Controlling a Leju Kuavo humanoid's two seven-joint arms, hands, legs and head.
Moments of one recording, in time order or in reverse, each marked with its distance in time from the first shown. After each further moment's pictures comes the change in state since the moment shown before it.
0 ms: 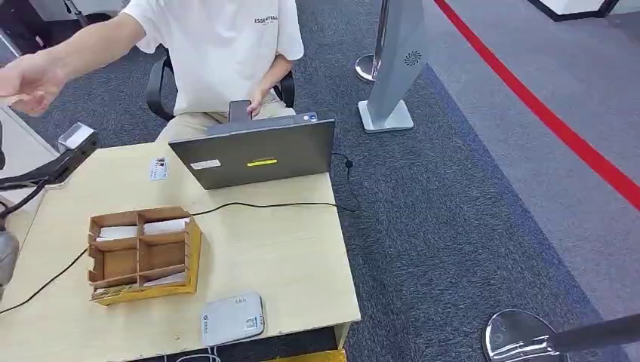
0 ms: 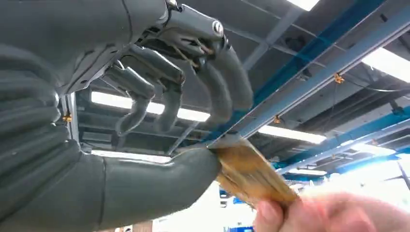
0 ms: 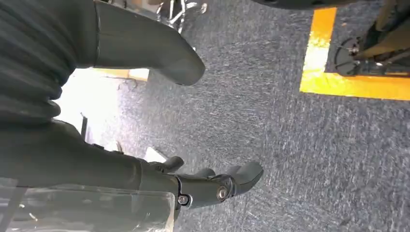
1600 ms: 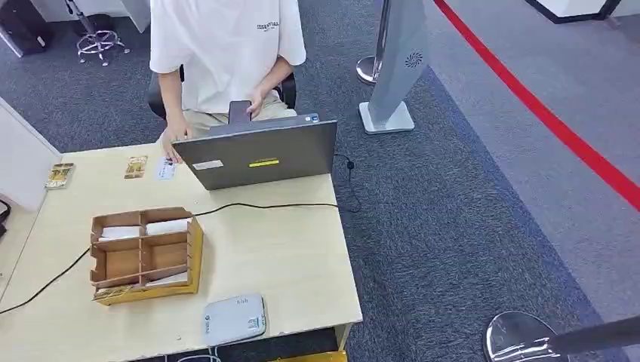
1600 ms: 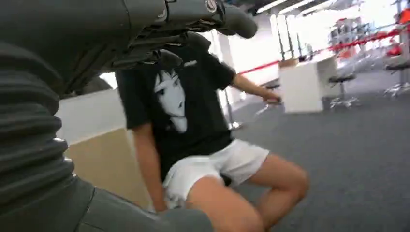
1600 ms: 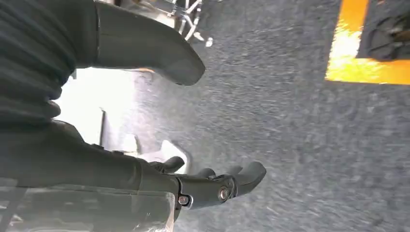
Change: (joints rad) left arm 0.555 -0.317 1.599 0.344 0.128 0.245 -0.119; right arm -0.041 -0.001 -0.188 0.040 0.200 0.039 -0.053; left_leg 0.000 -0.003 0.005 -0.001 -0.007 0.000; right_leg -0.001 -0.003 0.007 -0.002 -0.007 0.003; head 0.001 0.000
